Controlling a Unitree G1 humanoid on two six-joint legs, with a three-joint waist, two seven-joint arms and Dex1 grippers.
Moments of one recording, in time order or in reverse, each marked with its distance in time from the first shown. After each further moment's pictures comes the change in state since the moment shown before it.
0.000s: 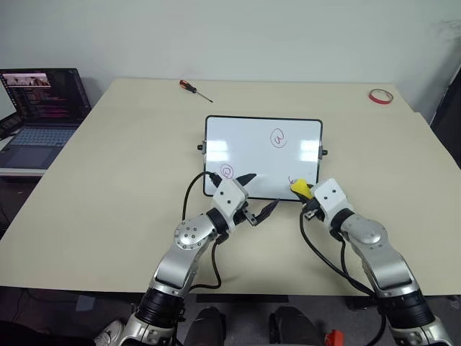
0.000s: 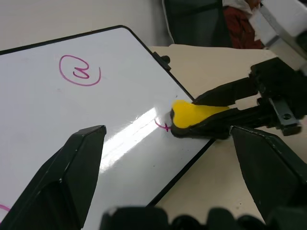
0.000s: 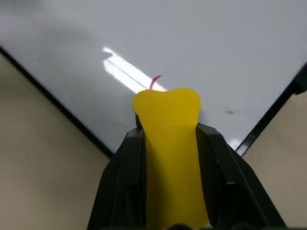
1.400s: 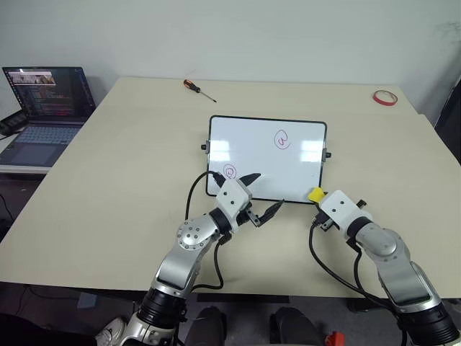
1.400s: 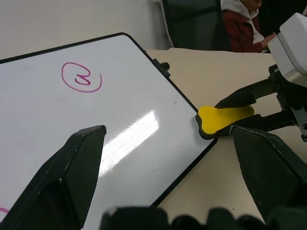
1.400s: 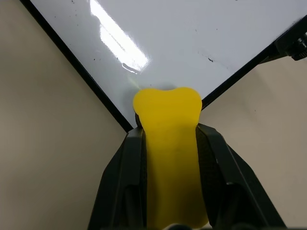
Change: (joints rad) left arm 0.002 0.001 -0.017 -0.022 -0.001 0.008 0.003; right arm 0.162 -0.117 -0.025 -0.153 -0.135 0.072 0.034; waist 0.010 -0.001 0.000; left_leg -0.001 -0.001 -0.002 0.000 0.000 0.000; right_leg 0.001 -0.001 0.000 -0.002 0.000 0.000
